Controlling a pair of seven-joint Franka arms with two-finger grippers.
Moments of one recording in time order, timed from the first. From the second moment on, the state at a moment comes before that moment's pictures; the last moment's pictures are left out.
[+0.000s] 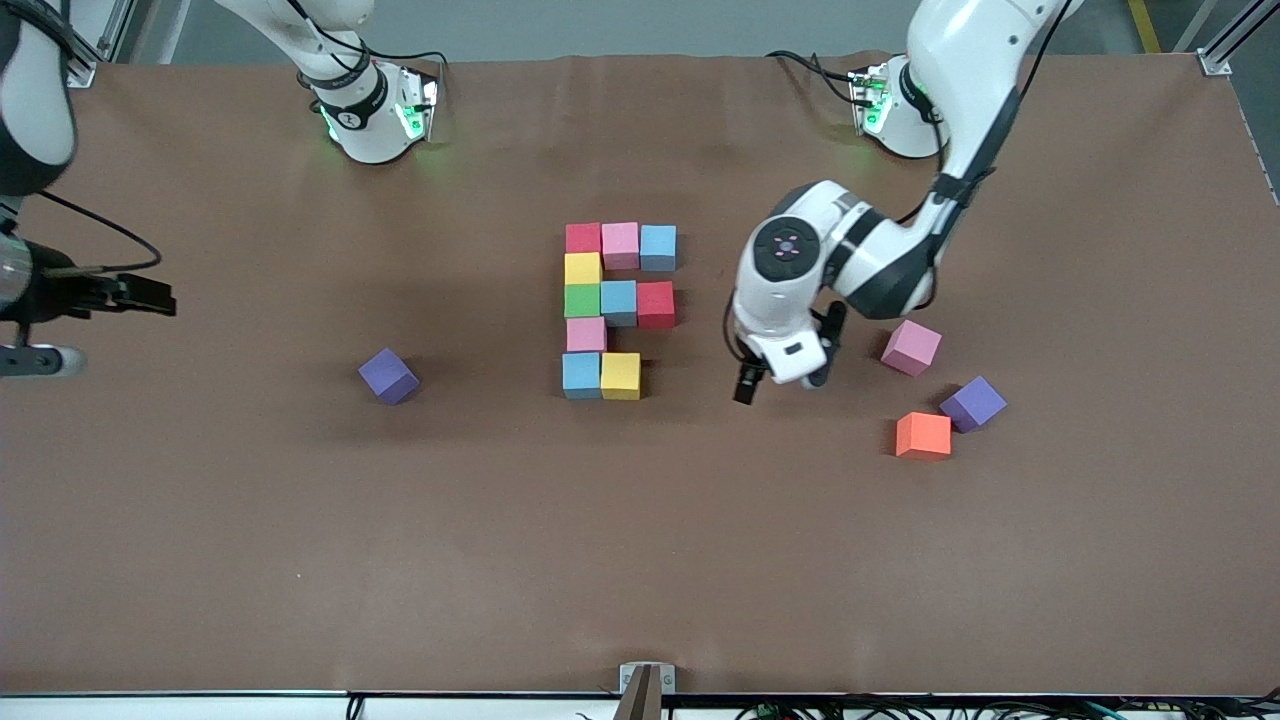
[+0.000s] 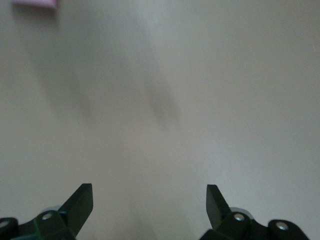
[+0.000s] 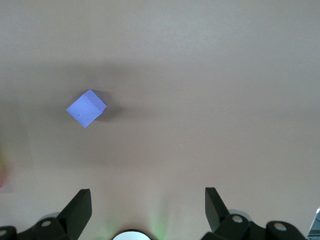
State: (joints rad) left arm -0.31 0.45 -0.30 -1.85 0.23 2.25 -1.92; right arm -0.25 0.20 0.21 -1.44 -0.12 1.42 -0.08
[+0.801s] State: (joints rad) left arm 0.06 0.42 -0.30 -1.94 0.23 2.34 -1.67; right arm -0.25 0.22 0.22 -1.31 -0.12 1.42 -0.08
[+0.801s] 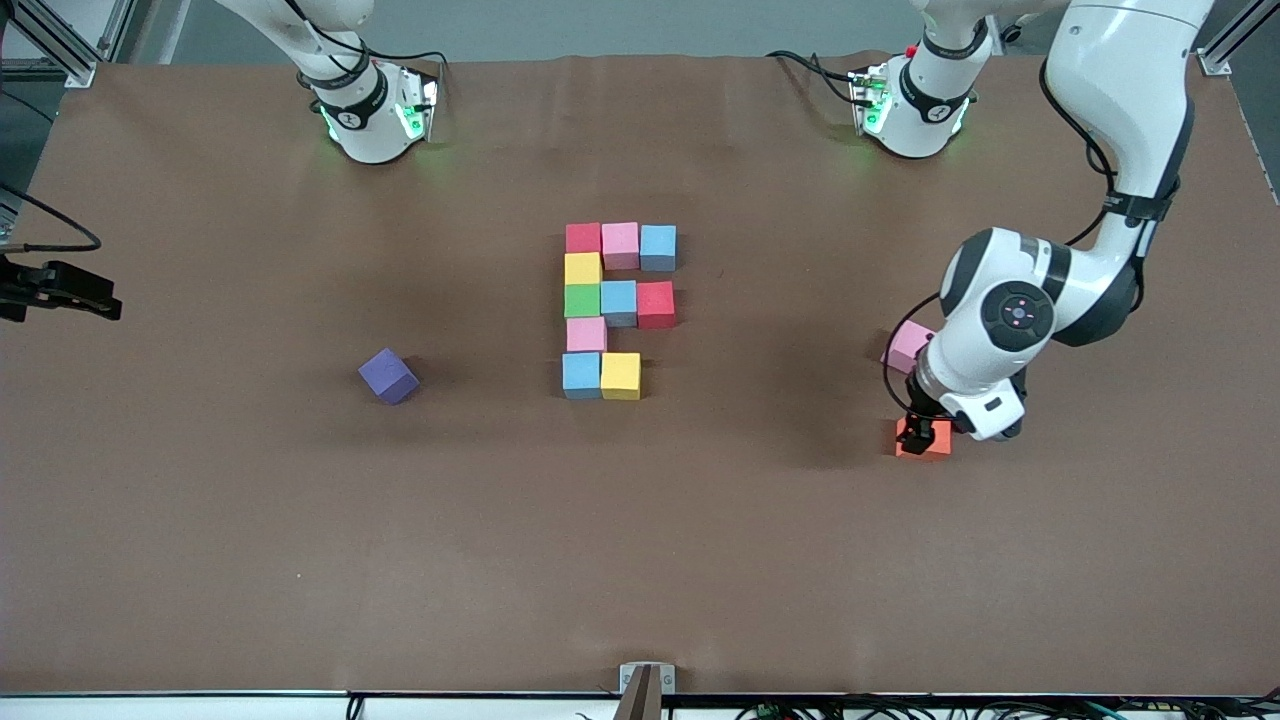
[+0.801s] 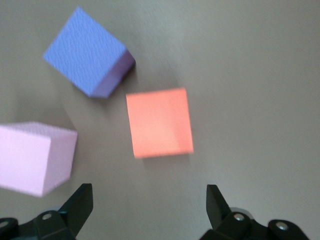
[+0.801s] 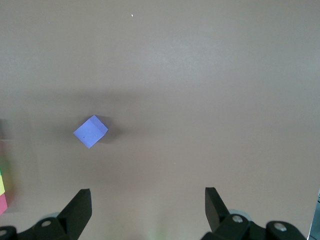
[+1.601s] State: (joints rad) left arm 0.14 0.53 -0.30 -1.92 0.23 2.43 -1.62; right arm -0.25 0.22 0.23 -1.31 -0.12 1.38 -0.08
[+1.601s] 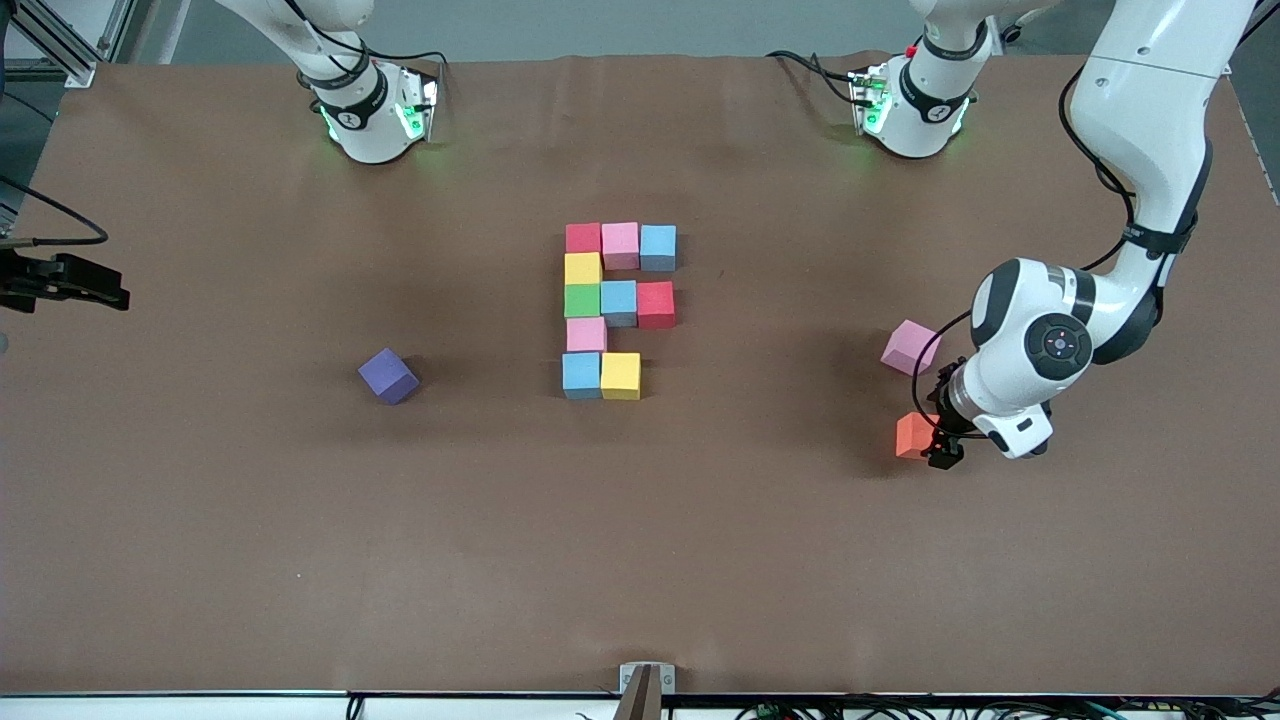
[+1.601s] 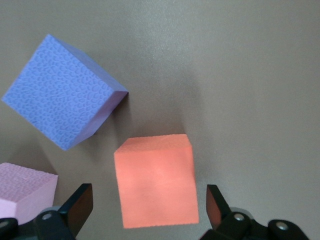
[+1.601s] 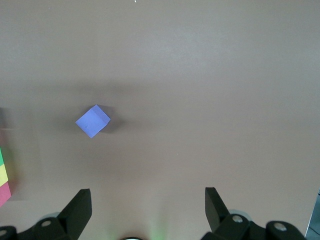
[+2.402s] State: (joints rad) left arm 0.14 0.58 -0.29 -1.91 0.24 2.45 -1.62; right arm -0.25 0.22 0.23 -1.31 -0.12 1.37 -0.08
